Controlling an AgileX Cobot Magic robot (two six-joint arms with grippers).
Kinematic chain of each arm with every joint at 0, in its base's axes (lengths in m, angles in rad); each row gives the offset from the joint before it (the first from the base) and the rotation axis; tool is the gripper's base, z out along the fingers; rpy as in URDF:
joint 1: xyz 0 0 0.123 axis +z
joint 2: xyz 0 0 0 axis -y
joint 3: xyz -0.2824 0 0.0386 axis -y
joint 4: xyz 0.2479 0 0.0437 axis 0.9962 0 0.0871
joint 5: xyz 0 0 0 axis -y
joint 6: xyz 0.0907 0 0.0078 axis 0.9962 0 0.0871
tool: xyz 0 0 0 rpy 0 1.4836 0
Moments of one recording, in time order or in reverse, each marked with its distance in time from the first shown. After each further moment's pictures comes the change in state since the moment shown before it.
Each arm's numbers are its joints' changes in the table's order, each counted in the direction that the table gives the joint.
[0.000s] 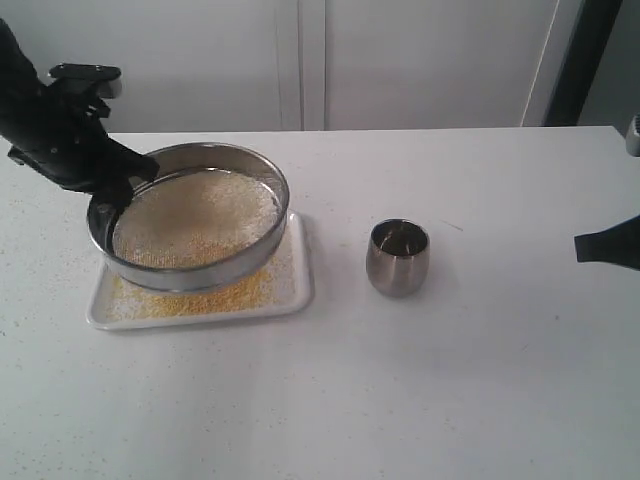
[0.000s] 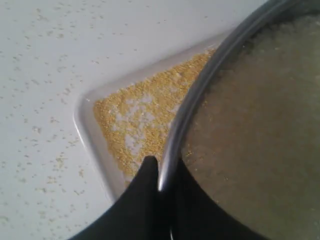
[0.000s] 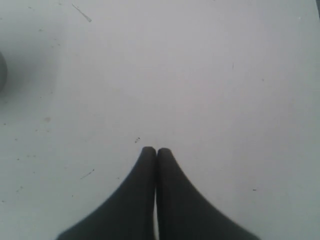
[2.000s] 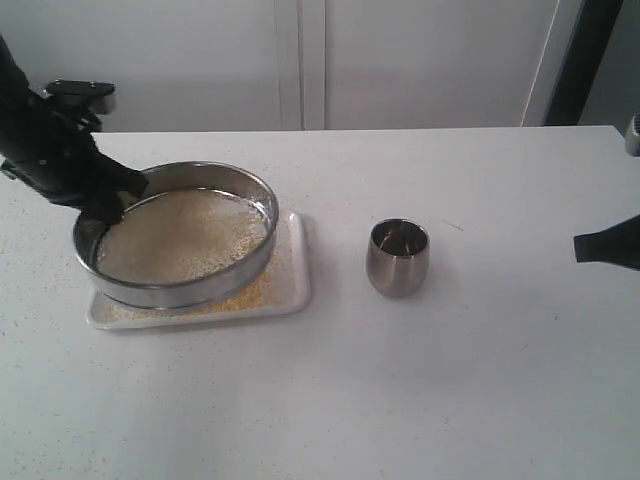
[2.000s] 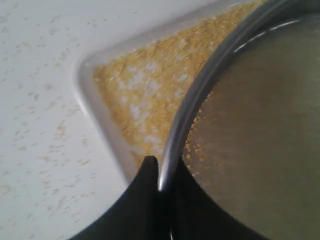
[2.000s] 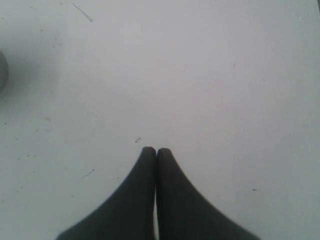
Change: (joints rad) left arm 0.041 -0.007 -0.017 -0.015 -0.065 0.023; right arm -0.001 0.000 0.000 0.000 0.000 0.000
